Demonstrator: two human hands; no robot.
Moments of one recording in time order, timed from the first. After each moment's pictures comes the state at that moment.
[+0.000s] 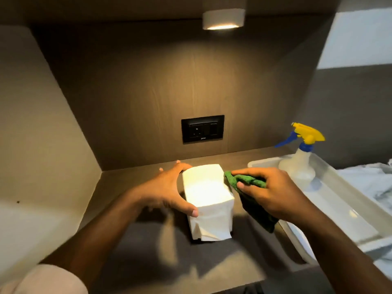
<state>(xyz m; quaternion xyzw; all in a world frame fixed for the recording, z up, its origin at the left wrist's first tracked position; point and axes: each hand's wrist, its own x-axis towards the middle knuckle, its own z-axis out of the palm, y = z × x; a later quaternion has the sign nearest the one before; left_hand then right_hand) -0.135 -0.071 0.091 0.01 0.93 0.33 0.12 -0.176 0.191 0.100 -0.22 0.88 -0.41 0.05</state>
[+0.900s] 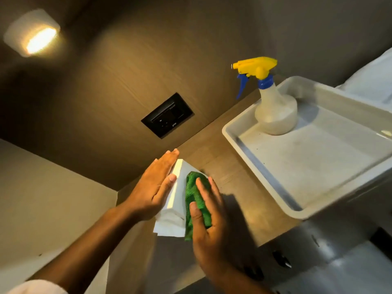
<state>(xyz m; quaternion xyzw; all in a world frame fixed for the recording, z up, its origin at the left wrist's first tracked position) -0.157 -0.006 0.086 0.12 0.99 0.06 0.04 -0.098 0.126 -0.020 -0.01 0.62 -0.77 -0.13</state>
